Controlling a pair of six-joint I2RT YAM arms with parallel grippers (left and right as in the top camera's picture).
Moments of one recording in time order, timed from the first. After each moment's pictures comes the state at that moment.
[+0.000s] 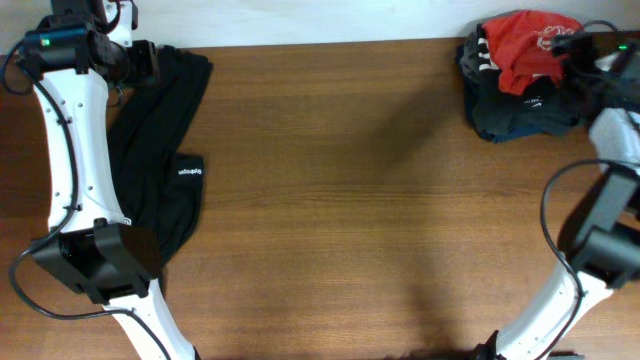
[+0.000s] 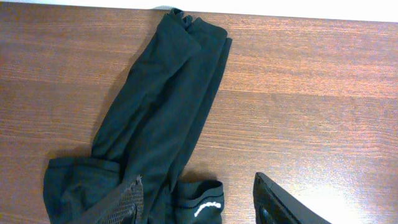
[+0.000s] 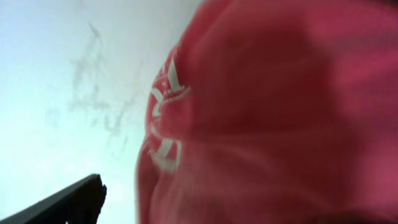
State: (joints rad) left arm 0.14 2.12 2.37 -1.23 0.06 0.06; right arm -0.51 2.18 1.73 -0.11 -0.48 0.87
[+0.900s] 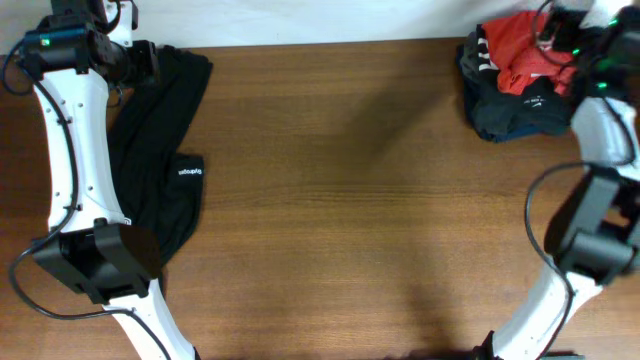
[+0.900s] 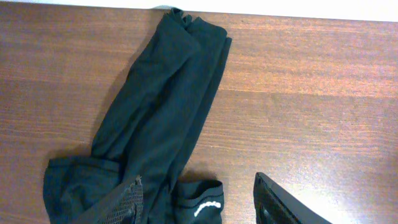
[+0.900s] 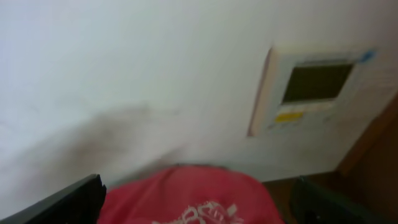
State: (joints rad) left arm 0.14 2.12 2.37 -1.23 0.06 0.06; right arm -0.38 2.19 1.75 0.24 -0.18 -0.09
